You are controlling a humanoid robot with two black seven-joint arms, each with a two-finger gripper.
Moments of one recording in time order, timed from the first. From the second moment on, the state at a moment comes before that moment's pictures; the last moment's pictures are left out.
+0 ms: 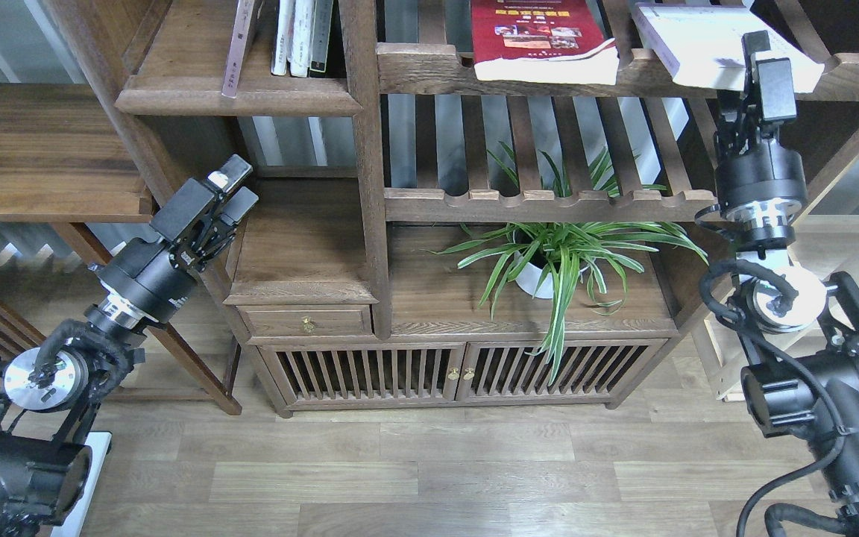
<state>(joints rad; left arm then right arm) -0.26 0.14 -1.39 -1.23 -0.18 -0.49 0.49 0.37 -0.25 1.43 1.19 0.16 0.33 0.20</state>
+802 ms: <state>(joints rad) -0.25 0.17 -1.39 -1.23 -0.18 -0.49 0.49 0.42 -0.25 1.43 1.16 0.16 0.27 0.21</state>
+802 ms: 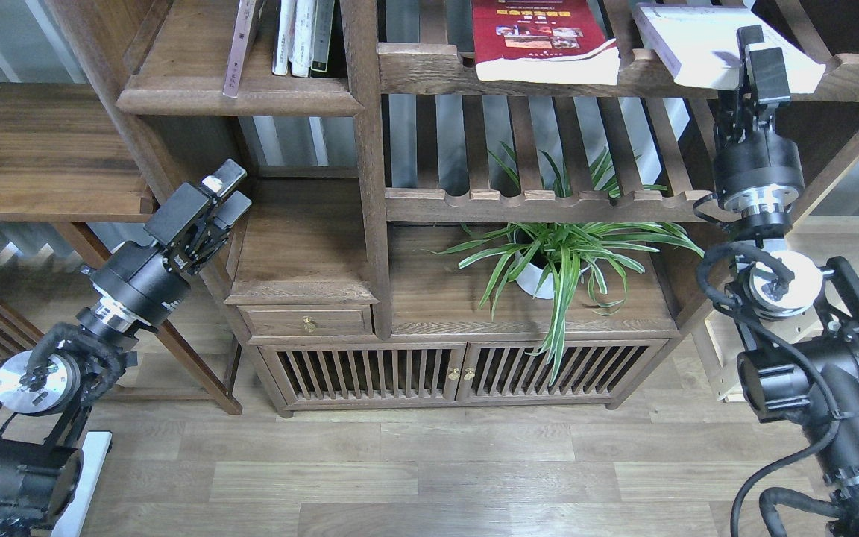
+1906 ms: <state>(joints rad) -0.24 0.17 -1.38 -1.23 -0.18 -0.49 0.49 0.01 -0.37 1.55 1.17 0.15 0.57 0.20</state>
